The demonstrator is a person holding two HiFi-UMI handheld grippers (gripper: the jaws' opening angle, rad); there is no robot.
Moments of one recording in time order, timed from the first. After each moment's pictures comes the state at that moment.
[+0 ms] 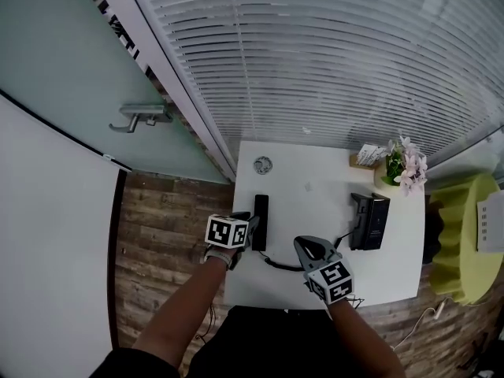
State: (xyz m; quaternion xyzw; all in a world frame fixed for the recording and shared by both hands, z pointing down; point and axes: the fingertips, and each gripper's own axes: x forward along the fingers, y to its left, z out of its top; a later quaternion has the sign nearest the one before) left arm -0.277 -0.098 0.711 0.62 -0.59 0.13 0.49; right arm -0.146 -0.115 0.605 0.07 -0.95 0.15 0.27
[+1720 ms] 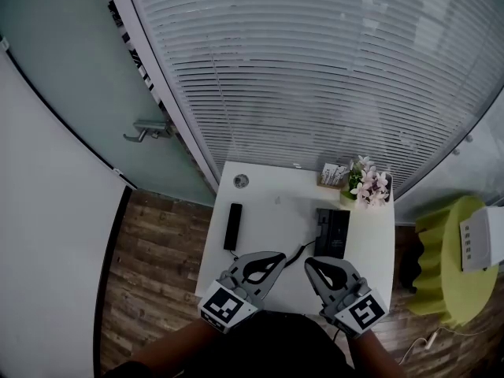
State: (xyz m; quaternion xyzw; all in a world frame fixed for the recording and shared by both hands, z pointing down) left arm -0.021 -0.099 0.392 0.79 -0.61 0.04 0.11; right arm 0.017 -0.117 0.373 0.00 -1.00 0.06 0.06
